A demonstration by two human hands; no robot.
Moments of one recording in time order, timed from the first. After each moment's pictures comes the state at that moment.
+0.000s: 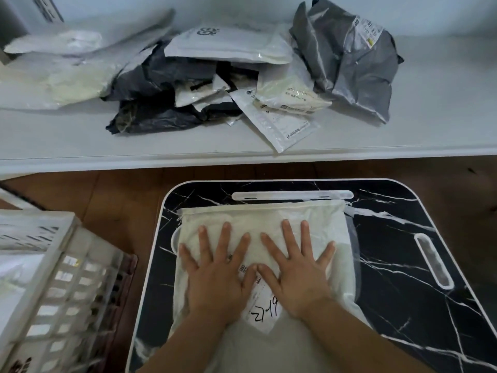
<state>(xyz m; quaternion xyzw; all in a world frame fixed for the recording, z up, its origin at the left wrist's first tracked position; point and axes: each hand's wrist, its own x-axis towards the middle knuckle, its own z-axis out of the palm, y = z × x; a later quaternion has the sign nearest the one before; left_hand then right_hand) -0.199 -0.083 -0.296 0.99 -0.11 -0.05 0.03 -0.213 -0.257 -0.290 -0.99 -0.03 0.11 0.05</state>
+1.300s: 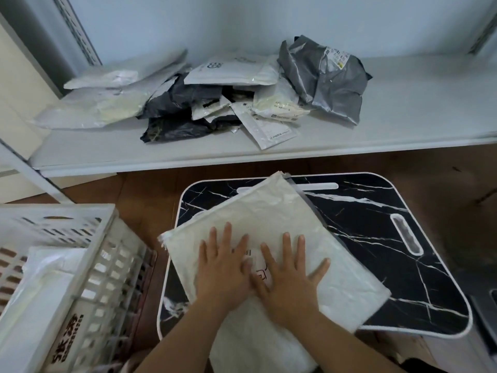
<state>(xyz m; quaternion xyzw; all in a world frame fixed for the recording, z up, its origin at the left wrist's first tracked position) -0.256 -0.076 -0.245 0.99 -0.08 -0.10 0.05 -0.295 -0.217 -0.261 -0.99 0.03 0.10 0.06</state>
